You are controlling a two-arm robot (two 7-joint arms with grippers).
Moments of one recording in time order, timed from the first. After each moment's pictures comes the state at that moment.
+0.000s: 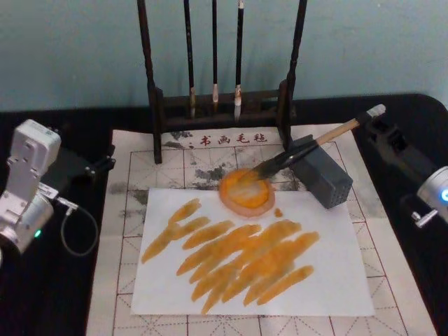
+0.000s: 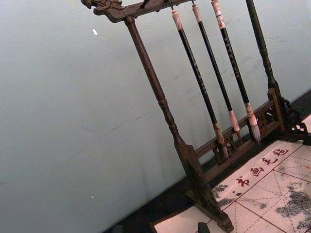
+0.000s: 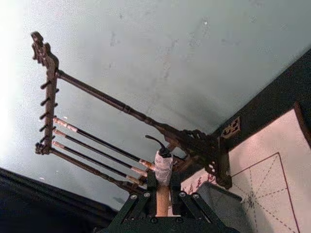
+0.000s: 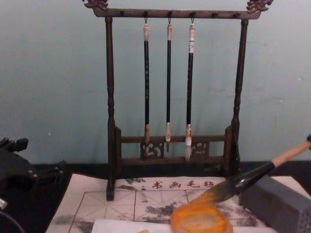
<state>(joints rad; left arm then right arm) -0.20 0.60 0.45 -1.41 -0.25 -0.12 0.03 0.24 0.44 -0.19 -1.24 1.45 0.33 0.41</state>
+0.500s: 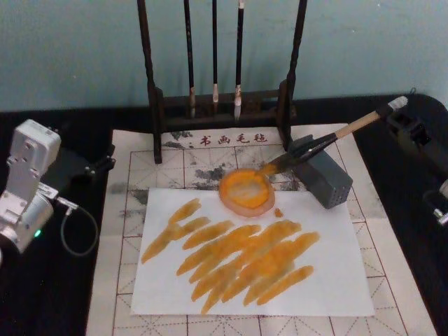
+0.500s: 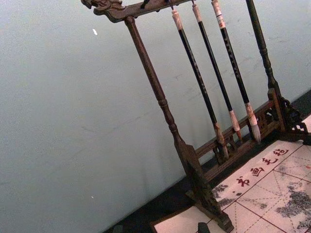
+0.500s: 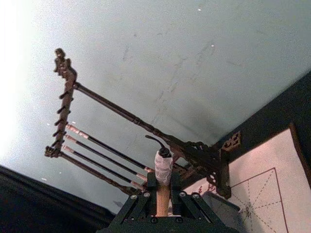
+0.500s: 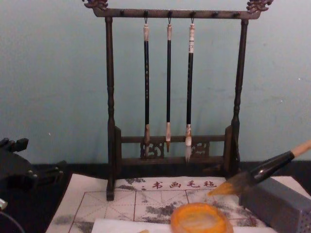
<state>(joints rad) -0.20 0.60 0.45 -1.41 -0.25 -0.12 0.03 0.21 0.51 -0.17 -1.30 1.49 0.31 0.42</state>
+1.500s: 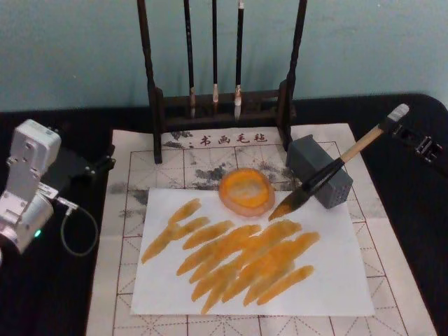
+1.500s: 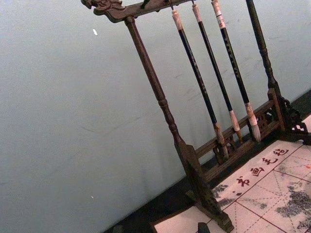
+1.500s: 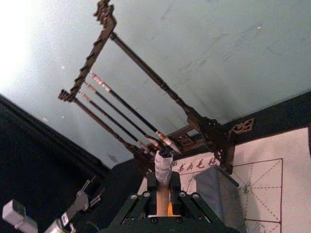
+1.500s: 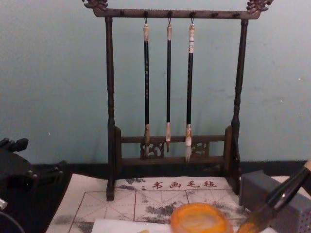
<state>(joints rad) -0.20 0.60 0.45 -1.41 -0.25 -0.12 0.03 0.15 0.71 -0.26 -1.41 1.43 0.29 0.53</state>
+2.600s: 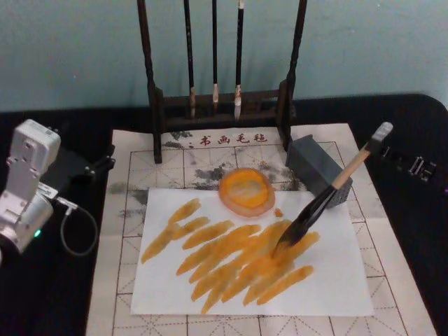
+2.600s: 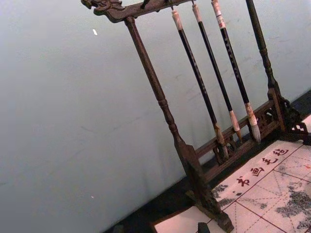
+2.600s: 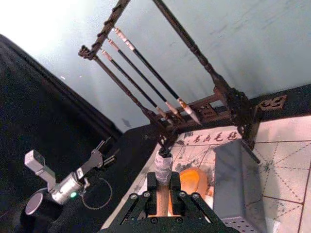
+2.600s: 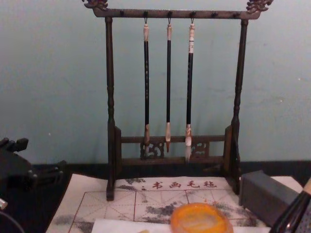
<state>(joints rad) -0.20 0.60 0.45 -1.41 -0.25 -0.12 0.03 0.20 0.82 -0.39 -1.40 1.39 0.29 0.68</state>
